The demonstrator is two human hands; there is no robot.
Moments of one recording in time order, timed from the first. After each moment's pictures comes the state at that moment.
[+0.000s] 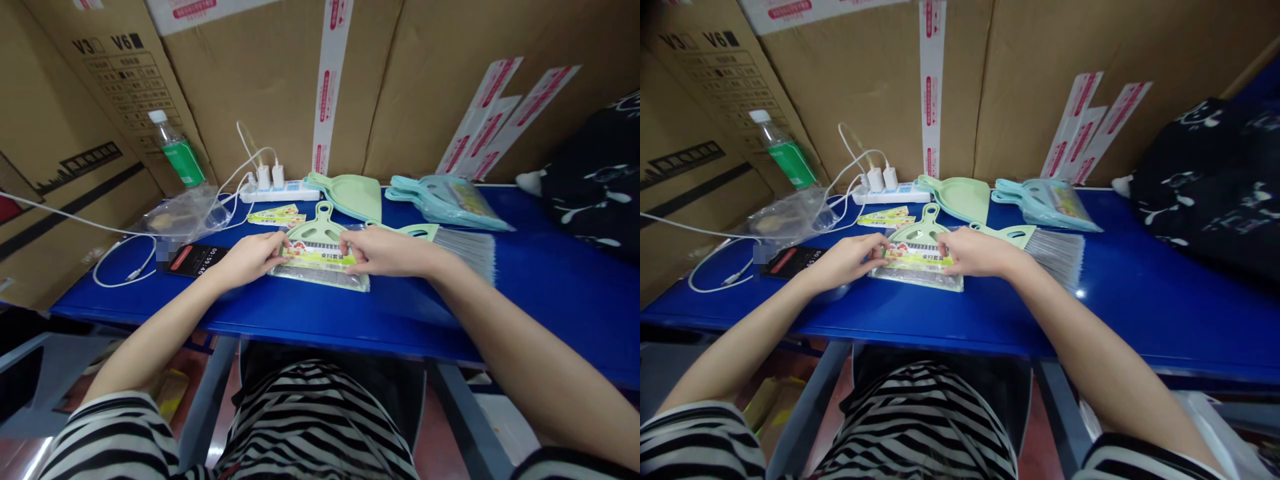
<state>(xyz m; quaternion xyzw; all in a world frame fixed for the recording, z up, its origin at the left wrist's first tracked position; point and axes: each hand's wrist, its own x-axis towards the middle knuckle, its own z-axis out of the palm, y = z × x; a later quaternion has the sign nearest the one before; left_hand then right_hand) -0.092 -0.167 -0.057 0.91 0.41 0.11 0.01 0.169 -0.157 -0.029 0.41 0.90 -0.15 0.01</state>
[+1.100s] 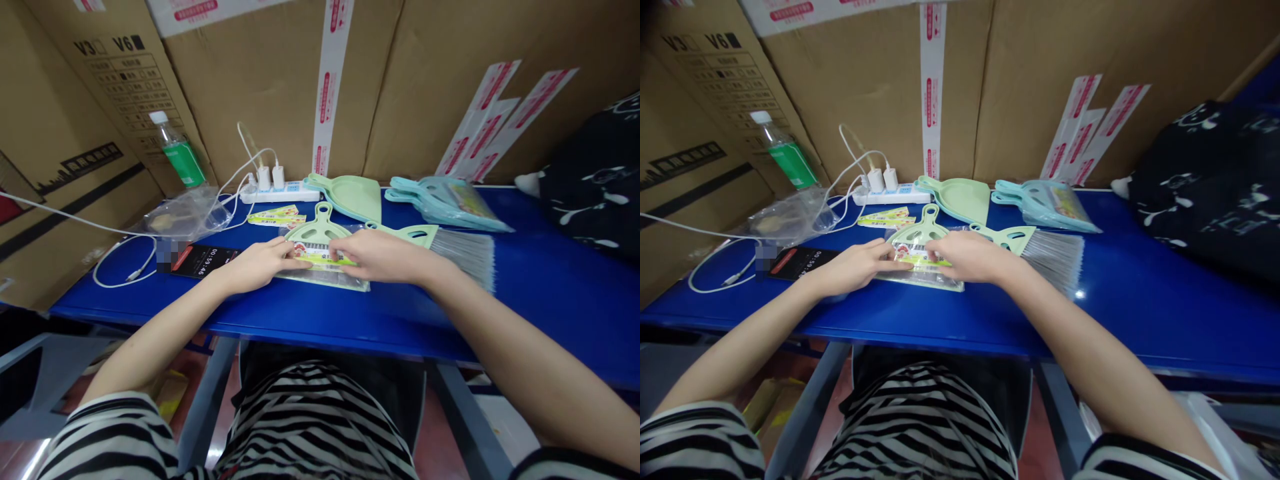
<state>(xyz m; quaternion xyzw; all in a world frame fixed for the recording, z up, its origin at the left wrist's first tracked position) -0.085 -0.170 -0.058 0.95 0.29 -0.01 -0.10 0.161 -0.164 -0.032 0.37 0.93 -0.05 0.02</state>
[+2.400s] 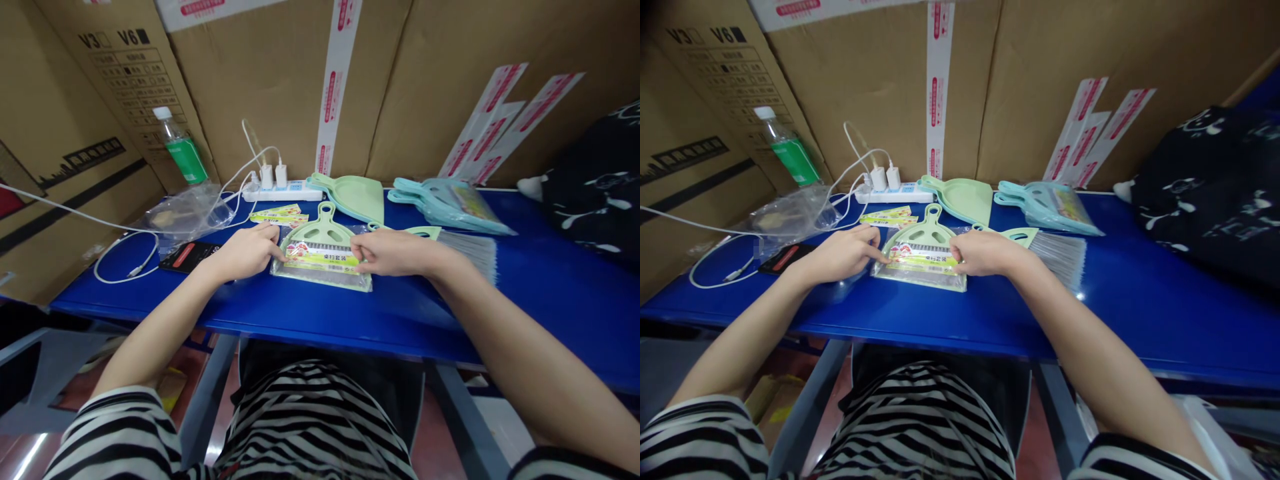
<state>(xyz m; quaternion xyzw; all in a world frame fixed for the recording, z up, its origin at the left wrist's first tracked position) -0.099 -0.164 -0.043 0.92 0.38 0.02 -0.09 0.170 -0.156 -0.029 0.47 0.87 -0.11 0.09</state>
